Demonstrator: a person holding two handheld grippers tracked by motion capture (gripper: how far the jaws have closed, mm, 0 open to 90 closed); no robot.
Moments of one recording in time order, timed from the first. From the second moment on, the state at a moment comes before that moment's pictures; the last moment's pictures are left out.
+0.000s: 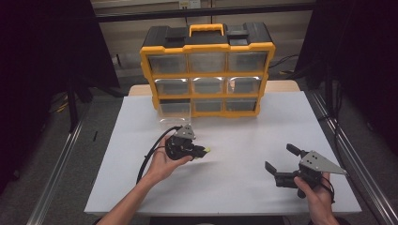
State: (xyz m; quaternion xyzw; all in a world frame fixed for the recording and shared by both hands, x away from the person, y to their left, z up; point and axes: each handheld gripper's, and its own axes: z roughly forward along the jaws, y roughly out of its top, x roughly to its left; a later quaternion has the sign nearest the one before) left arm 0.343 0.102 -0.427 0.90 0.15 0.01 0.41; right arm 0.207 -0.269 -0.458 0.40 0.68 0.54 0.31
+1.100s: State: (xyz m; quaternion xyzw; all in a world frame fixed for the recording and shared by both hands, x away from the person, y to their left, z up) left arm 0.340 0.133 -0.394 0.86 0.17 0.05 0.48; right arm 0.207 -0.269 -0.458 0.40 0.68 0.54 0.30
